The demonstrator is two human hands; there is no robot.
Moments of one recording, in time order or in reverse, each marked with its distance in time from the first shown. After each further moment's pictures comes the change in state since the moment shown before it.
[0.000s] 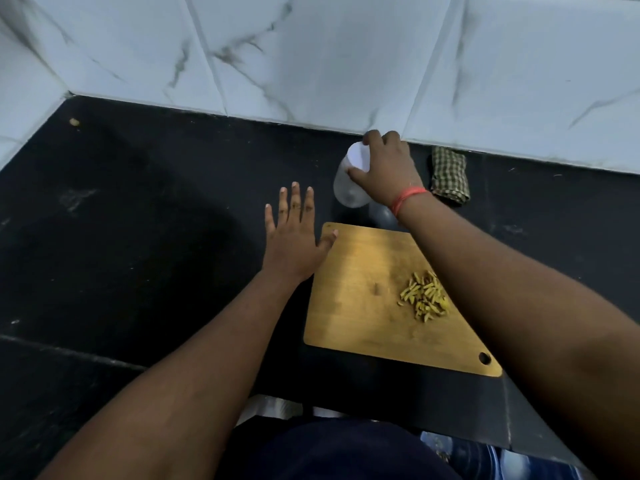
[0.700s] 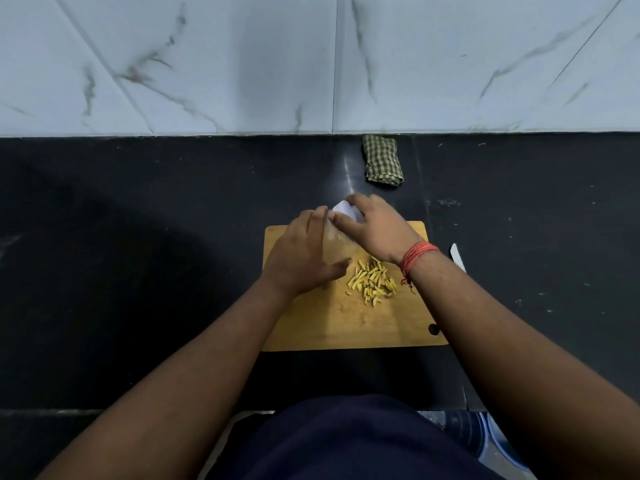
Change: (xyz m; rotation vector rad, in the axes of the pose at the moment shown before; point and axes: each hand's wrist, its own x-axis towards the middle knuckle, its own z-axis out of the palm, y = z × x) left_hand -0.008 0.097 0.008 -0.175 0.060 0.435; right_hand -0.130 0.064 -0.047 0.319 -0.240 0.156
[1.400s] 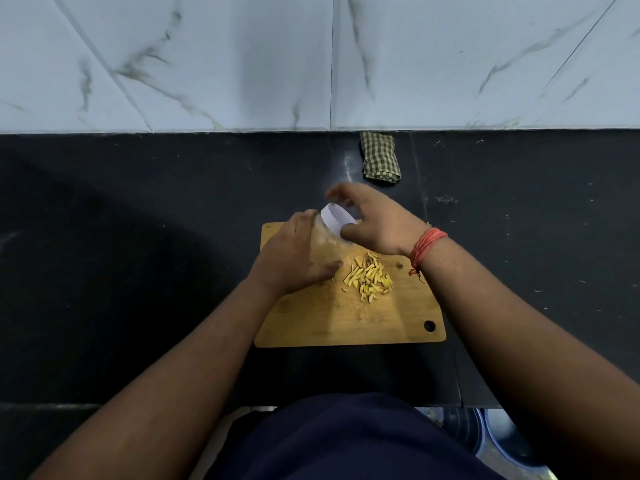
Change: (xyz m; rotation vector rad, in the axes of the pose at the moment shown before) left_hand -0.008 -0.007 -0.007 -0.105 -0.112 -0.108; right_hand -0.005 -0.007 -0.023 0.100 -0.126 -0.217
